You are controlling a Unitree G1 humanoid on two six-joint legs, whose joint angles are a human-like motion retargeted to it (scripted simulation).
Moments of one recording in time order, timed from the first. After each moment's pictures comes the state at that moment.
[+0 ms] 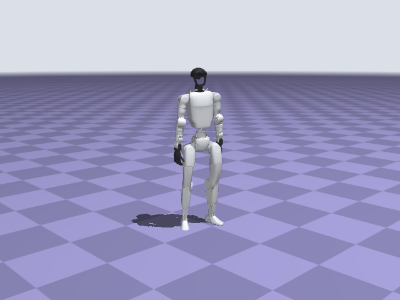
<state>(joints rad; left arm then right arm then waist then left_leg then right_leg) 0.12 0.09 0.35 1.56 0.33 0.09 -0.15 -0.01 -0.18 -0.20 1.64 -0.59 0.01 0.13 0.00 0.04 -0.14 0.00 0.07 0.33 -0.03 -0.07 -0.05 -0.01 -0.08 -0.33 0.03 0.03 0.04</state>
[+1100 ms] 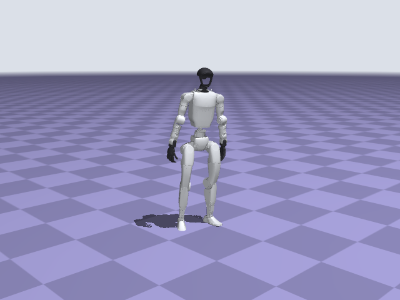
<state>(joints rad) -0.02 0.20 0.35 1.57 0.32 0.10 -0.15 -0.02 -0.25 -0.27 1.61 -0.61 -0.04 0.15 -0.03 -0.05 -0.05 -0.08 0.03 0.28 -0.04 -0.04 -0.02 -0.10 -0.13 -0.31 0.12 0.07 0.11</state>
